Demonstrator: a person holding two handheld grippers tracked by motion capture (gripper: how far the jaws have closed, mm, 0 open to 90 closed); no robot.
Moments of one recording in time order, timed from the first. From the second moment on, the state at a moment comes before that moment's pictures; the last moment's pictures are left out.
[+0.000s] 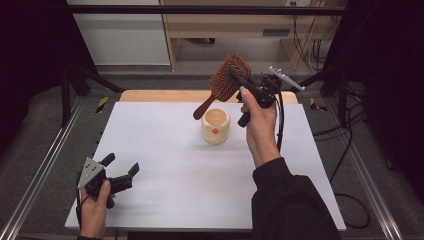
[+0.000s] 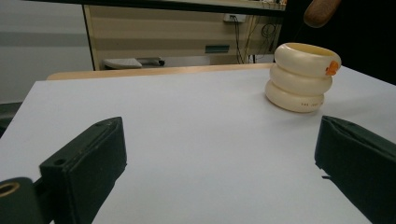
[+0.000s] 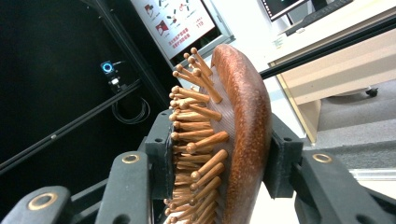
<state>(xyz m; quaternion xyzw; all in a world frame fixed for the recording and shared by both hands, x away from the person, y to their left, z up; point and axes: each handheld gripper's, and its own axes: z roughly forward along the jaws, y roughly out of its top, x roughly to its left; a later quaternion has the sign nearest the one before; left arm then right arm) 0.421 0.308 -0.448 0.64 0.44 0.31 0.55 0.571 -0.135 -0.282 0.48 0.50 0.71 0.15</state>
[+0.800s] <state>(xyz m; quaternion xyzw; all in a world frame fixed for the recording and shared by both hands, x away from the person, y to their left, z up) 0.422 0.308 -0.449 0.64 0.44 0.31 0.54 0.573 -0.153 -0.279 0.49 0.49 0.71 0.16</state>
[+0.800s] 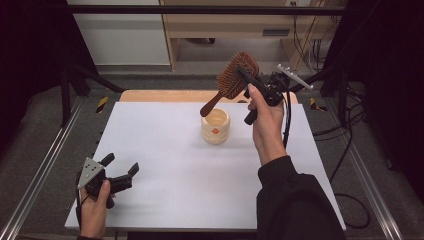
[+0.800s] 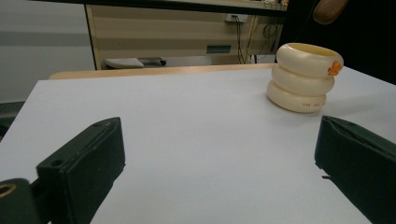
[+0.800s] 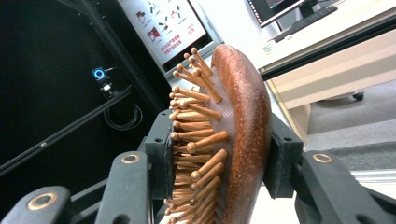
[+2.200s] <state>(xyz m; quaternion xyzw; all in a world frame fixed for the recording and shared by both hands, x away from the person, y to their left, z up) 0.422 0.305 -0.449 0.66 0.42 0.32 0.54 0.590 -0.162 -0.305 0.51 0.52 0.65 0.21</state>
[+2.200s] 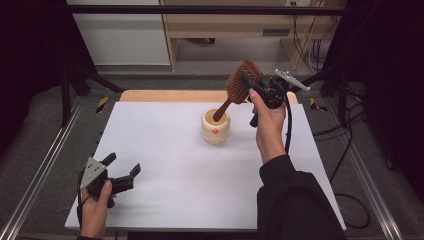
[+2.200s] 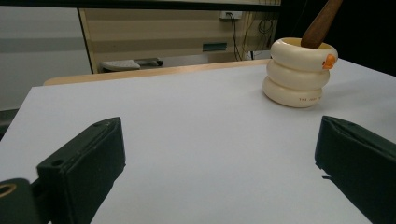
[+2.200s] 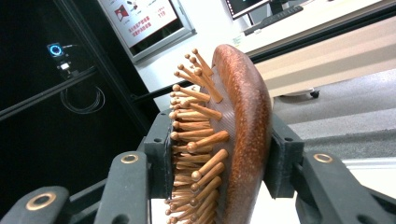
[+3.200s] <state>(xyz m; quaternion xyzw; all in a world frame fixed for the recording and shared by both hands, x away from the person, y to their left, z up) 0.422 0.306 -0.448 0.65 0.42 0.31 0.54 0.598 -0.153 -0.333 0.52 0.54 0.63 0.21</state>
